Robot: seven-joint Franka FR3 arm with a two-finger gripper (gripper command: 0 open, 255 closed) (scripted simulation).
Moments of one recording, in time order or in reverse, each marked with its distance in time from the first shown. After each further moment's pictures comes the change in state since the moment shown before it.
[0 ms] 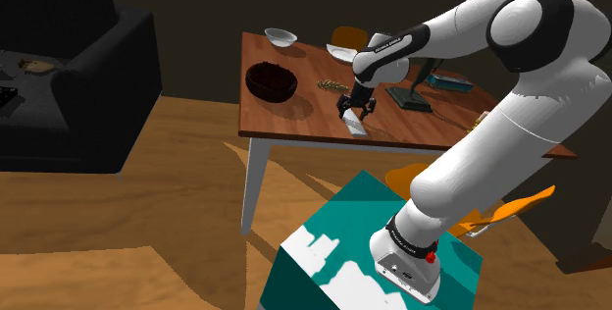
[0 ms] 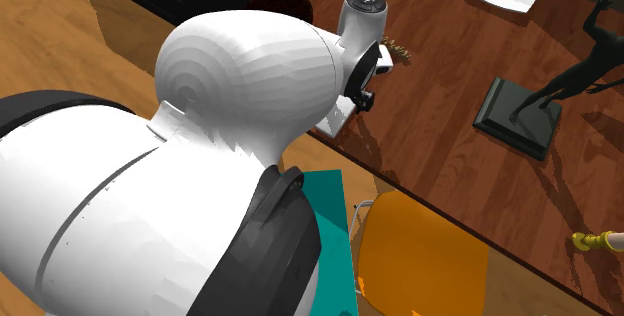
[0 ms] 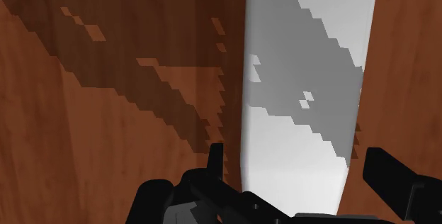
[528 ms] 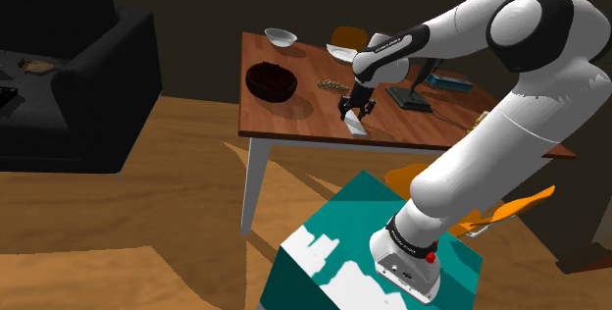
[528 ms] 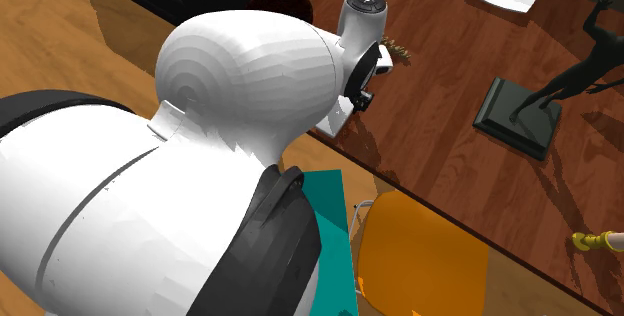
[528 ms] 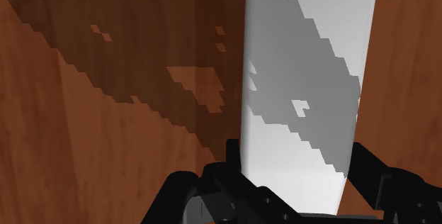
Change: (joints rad) arm 0.000 0.001 0.000 -0.001 0.000 0.002 0.000
